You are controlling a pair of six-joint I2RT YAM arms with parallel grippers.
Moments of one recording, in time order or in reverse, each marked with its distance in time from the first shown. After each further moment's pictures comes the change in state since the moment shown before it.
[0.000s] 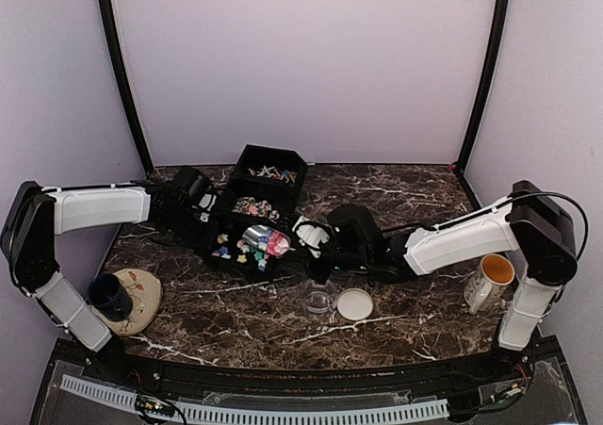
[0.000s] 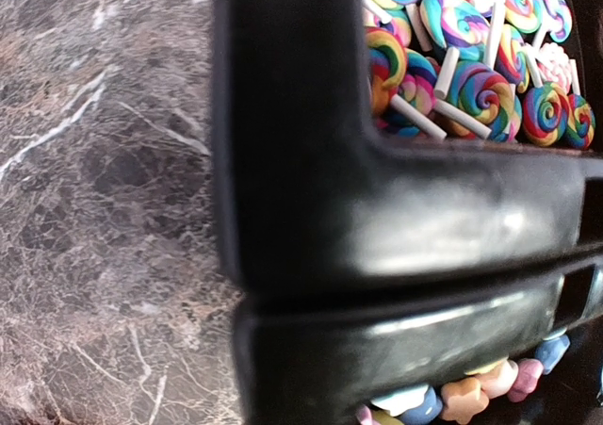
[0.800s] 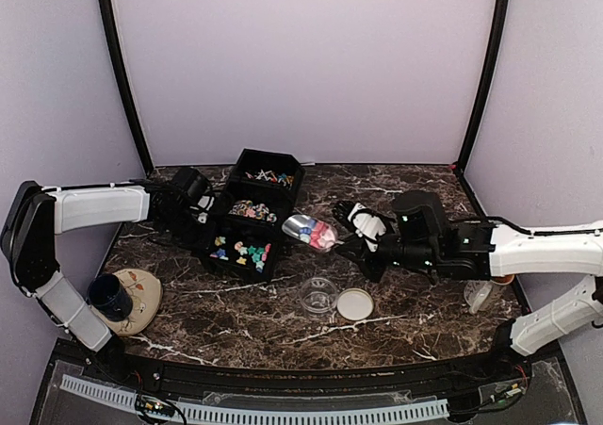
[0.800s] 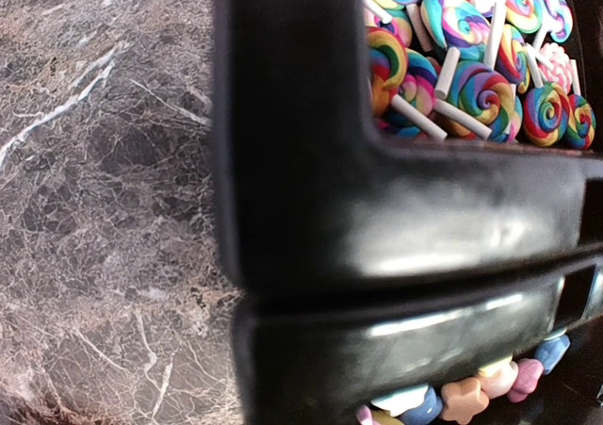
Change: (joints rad) left arm 0.013 0.002 0.005 -0.037 0.008 -0.007; right arm -0.019 -0.510 -0.191 -0.329 0.031 0.018
